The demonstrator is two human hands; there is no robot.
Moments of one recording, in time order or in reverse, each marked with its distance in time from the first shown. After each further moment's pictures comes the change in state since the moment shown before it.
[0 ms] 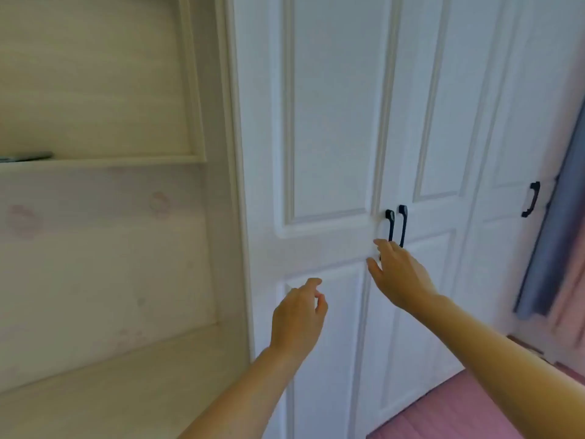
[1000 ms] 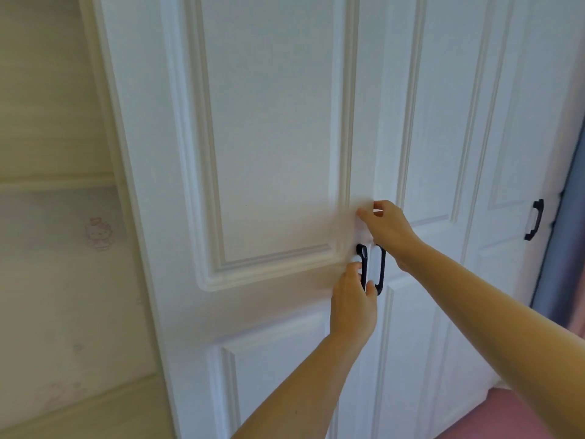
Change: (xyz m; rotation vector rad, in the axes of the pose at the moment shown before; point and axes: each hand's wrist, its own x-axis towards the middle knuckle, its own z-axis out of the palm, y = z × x) left_hand 0.154 0.115 0.137 -0.439 0.016 -0.088; right_hand 0.170 0.073 -0.029 0.846 0.035 0.266
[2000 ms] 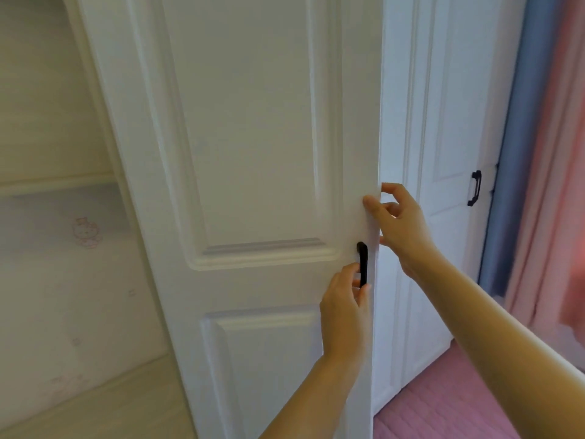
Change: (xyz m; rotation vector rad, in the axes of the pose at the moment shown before) left_hand -0.134 0.042 -0.014 -0.086 0.053 0.125; right_hand -0.137 -0.004 -0.065 0.182 0.167 -0.150
